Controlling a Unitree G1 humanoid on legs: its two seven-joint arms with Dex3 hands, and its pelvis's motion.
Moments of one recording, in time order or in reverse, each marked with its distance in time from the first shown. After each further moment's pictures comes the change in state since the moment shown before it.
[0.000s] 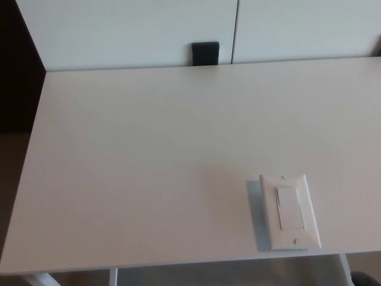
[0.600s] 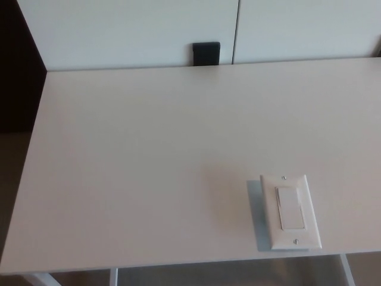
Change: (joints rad) left_arm 0.030 -0.004 0.001 0.005 0.000 0.000 0.000; right_arm -0.136 0.098 -0.015 0.466 0.288 -0.102 0.105
